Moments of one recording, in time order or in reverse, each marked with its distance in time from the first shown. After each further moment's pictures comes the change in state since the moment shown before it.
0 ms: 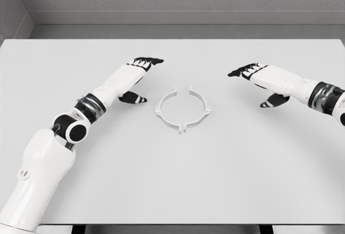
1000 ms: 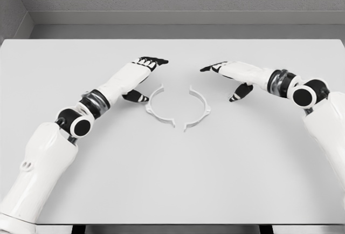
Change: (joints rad) left arm -0.075 -0.002 -0.074 0.067 -0.031 0.008 0.000; right arm -0.219 0.168 0.181 0.317 0.010 0.038 0.000
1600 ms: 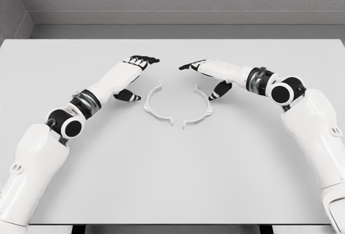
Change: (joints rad) left arm 0.018 0.036 0.027 -0.023 0.002 0.001 0.000; right arm -0.048 0.140 0.015 0.066 -0.003 0.005 0.000
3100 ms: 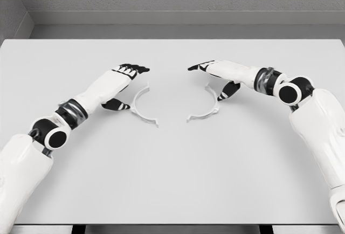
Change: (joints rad) left arm 0.080 0.105 -0.004 -0.109 0.049 0.001 -0.001; right arm 0.000 -0.036 -0.001 0.007 0.016 -0.002 0.000
